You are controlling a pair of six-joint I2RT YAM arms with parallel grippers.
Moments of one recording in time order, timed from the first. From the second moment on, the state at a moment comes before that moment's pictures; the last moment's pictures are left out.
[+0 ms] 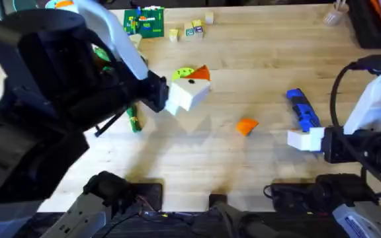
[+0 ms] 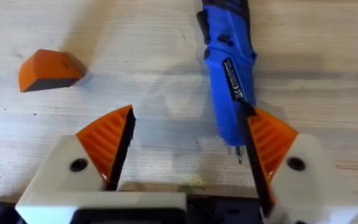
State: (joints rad) left arm -0.40 0.71 0.73 -0.44 0.29 0.05; right arm 0.00 0.47 0.60 -1.17 -0.03 0.00
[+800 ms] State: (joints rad) left arm -0.55 0.02 0.01 -0.06 0.33 0.10; right arm 0.00 0.47 0.60 -1.17 -0.03 0.00
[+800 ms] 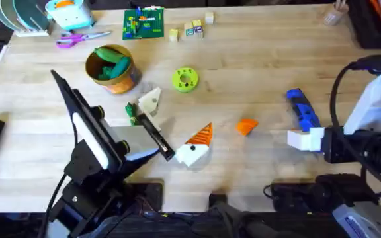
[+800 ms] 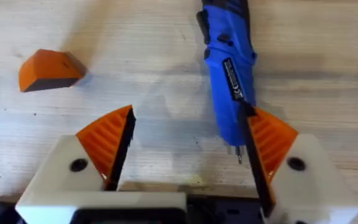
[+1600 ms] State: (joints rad) left arm -0.55 0.01 0.01 -0.06 0.35 0.10; right arm 0.00 0.48 0.60 -1.17 -0.03 0.00
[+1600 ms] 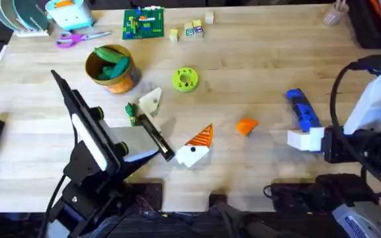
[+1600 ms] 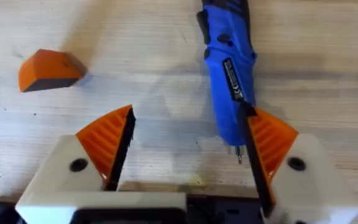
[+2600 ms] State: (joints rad) left arm -0.55 0.01 0.01 -0.06 0.34 0.10; right arm 0.00 0.48 0.60 -0.75 -0.24 0.01
